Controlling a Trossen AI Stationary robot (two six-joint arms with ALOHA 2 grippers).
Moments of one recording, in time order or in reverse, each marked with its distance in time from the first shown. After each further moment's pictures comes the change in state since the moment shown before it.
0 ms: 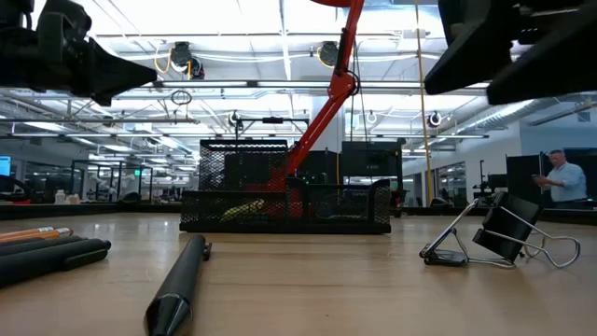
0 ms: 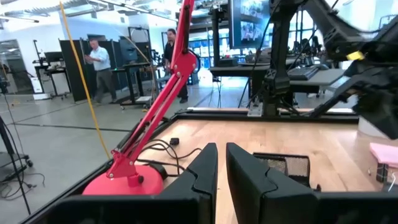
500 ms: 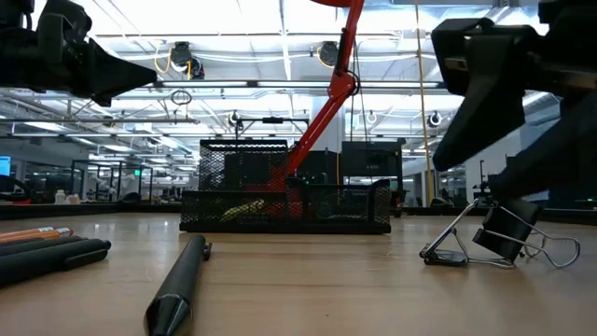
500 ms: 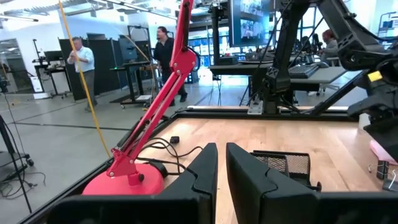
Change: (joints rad) left arm 0.000 0.000 0.000 -0.003 0.000 0.000; right arm 0.014 0.163 0.071 -0.034 -0.008 -0.025
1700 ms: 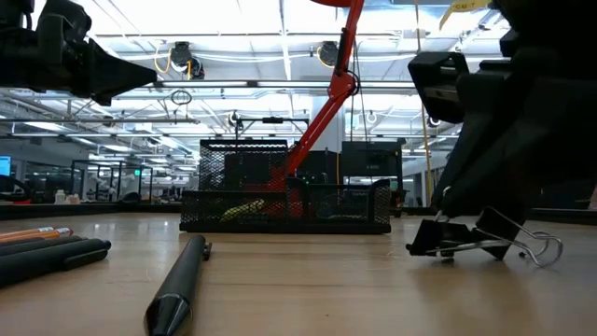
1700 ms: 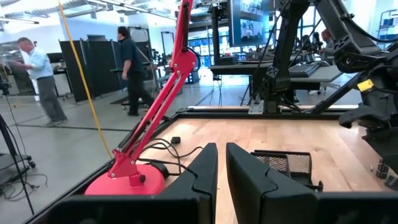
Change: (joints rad) left arm 0.000 0.000 0.000 0.000 -0.001 0.010; right arm -0.061 0.021 0.001 0.005 -0.082 0.007
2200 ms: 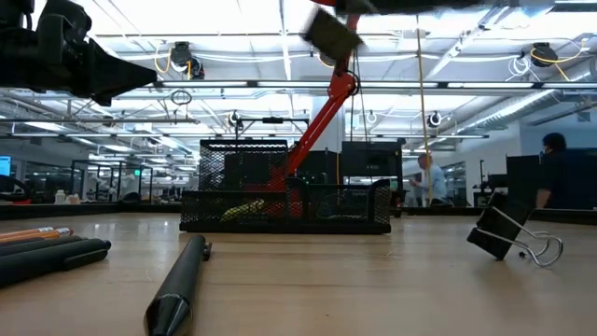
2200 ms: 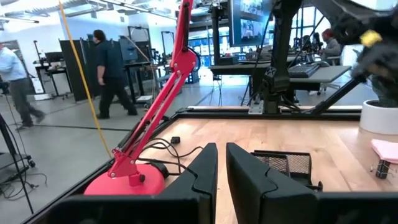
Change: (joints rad) left arm 0.000 0.000 0.000 0.000 0.000 -0.004; right arm -0.081 -0.138 0.135 0.019 0.004 -0.090
